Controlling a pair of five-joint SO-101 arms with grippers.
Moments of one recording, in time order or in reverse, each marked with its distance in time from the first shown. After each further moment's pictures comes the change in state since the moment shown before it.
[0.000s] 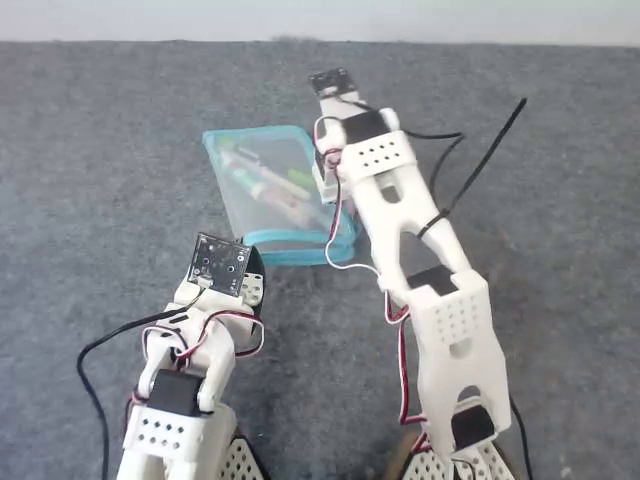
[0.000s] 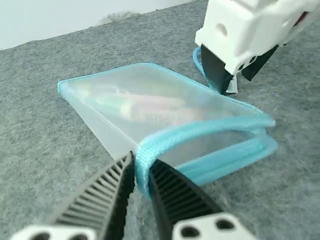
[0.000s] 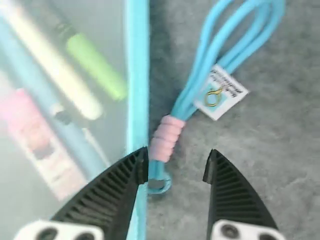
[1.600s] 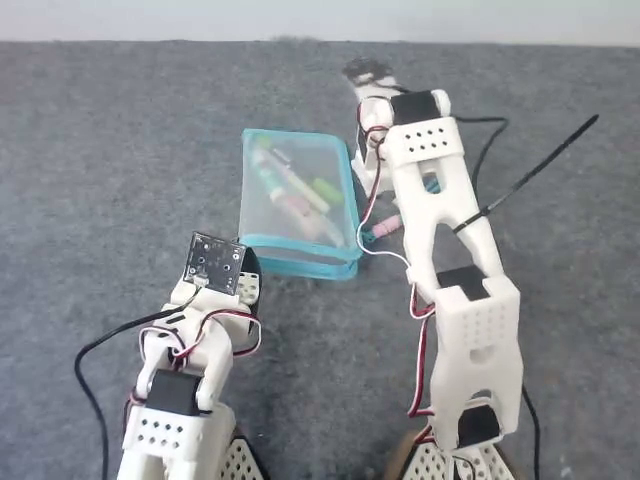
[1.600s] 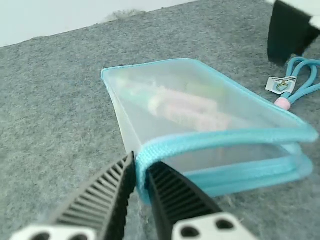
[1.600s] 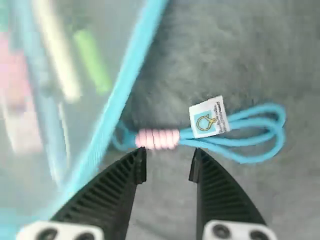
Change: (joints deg) left arm -1.6 0.0 0.1 0.0 0.0; right arm 8.4 -6.6 -1.0 9.9 23.0
